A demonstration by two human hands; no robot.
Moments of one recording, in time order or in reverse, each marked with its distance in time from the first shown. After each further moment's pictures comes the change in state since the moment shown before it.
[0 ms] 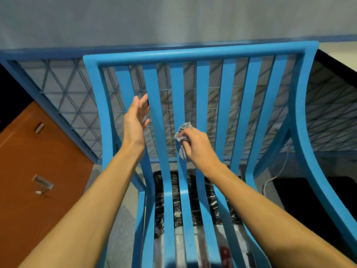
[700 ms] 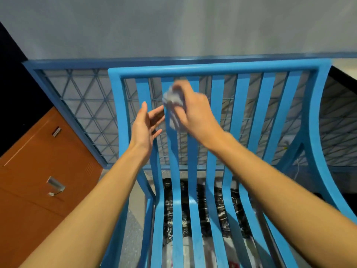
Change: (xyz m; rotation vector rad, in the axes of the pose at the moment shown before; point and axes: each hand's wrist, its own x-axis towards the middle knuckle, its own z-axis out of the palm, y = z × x) left_hand 0.006 0.021 -0.015 -0.035 -0.075 -0.159; right_hand 0.079 -0.108 -0.061 0.089 0.172 -0.269
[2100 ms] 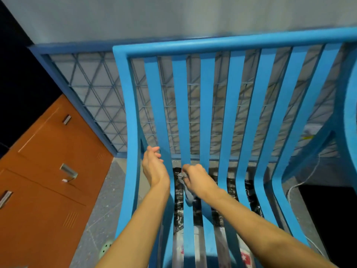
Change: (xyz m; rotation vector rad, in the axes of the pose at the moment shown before) left_hand -0.022 -0.141 -0.027 -0.074 0.651 -0.096; right_hand -0.179 0.069 0.118 -0.196 -0.694 0.462
